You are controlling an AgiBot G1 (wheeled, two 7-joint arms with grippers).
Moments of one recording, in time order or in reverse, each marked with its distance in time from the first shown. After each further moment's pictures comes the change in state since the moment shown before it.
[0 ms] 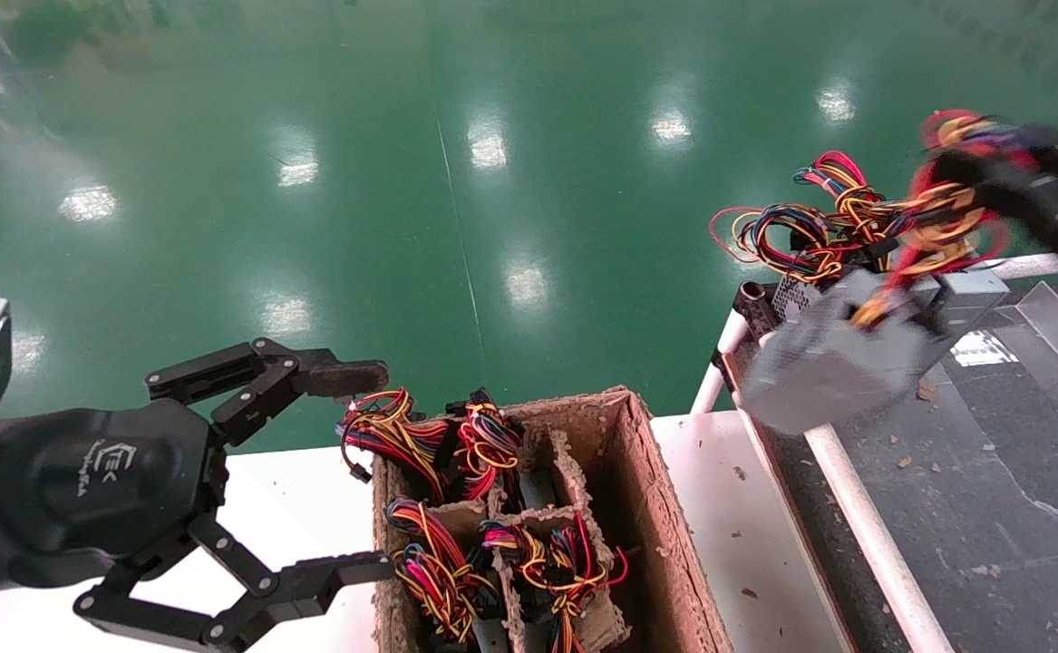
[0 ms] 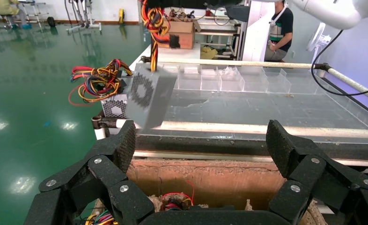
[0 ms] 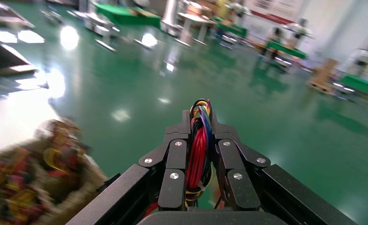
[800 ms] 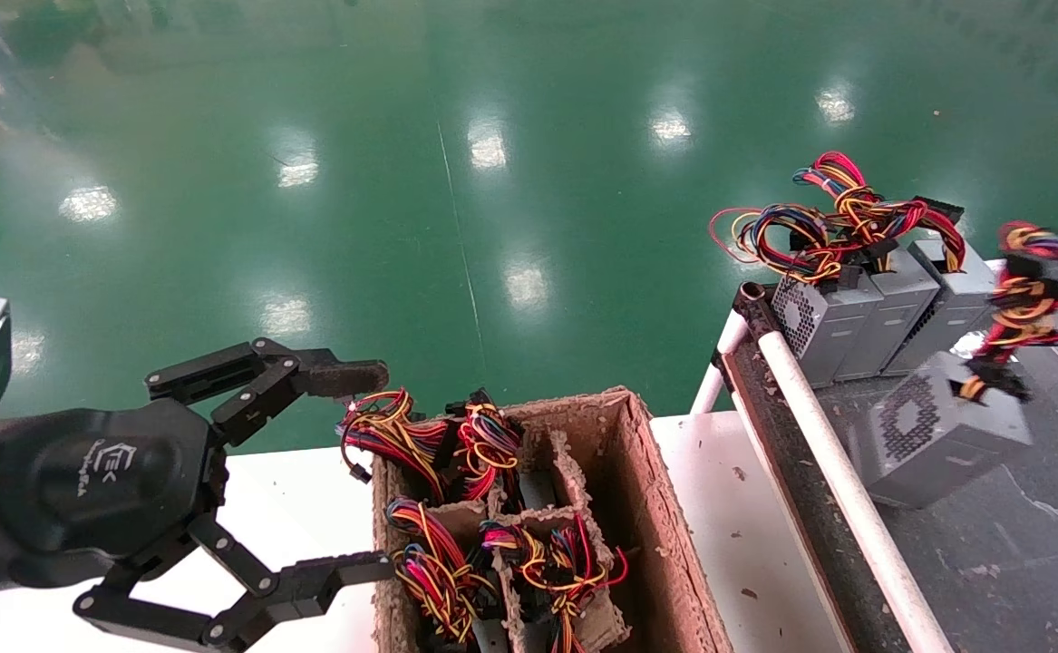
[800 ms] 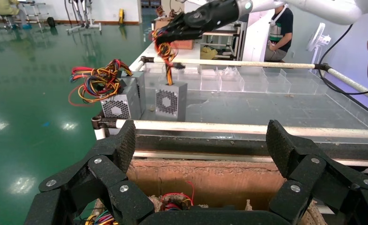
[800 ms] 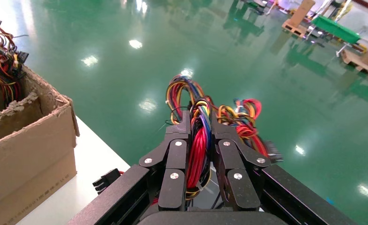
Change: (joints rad) left arm 0.000 0.000 0.000 0.000 0.000 0.000 0.000; right arm 0.077 0.009 -0.059 -0.236 -0.174 -0.007 -0.129
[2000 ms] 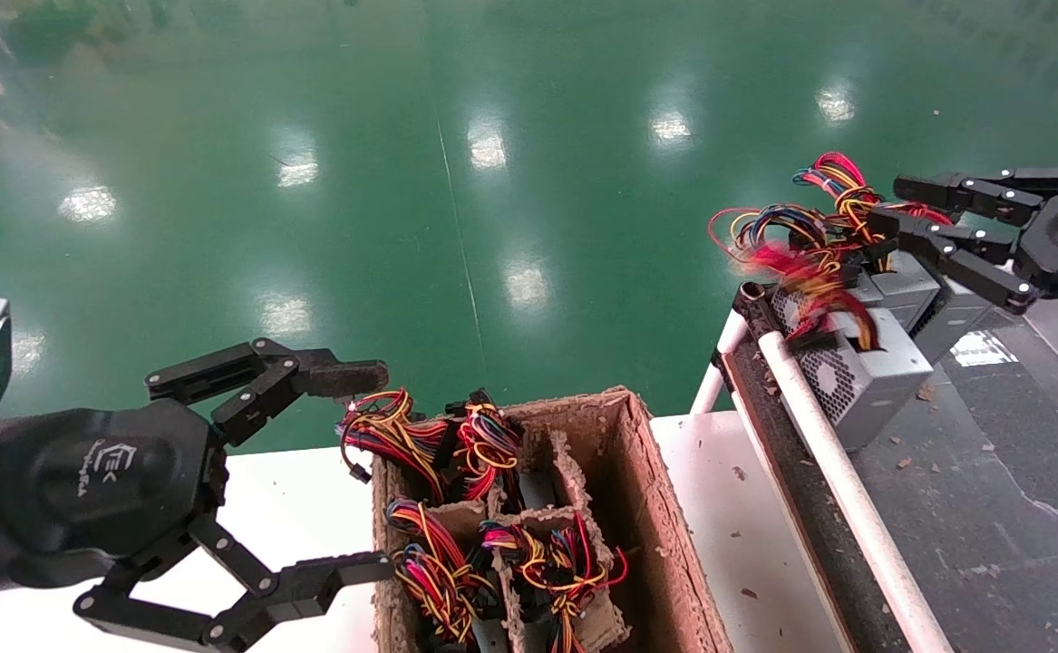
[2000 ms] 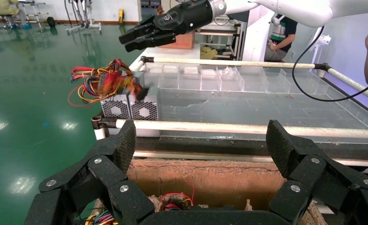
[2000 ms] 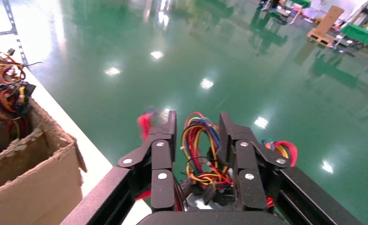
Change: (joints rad) left arm 0.000 0.000 0.000 0.000 0.000 0.000 0.000; right arm 0.333 -0.192 -0.157 -0.175 -0.191 -0.055 0.025
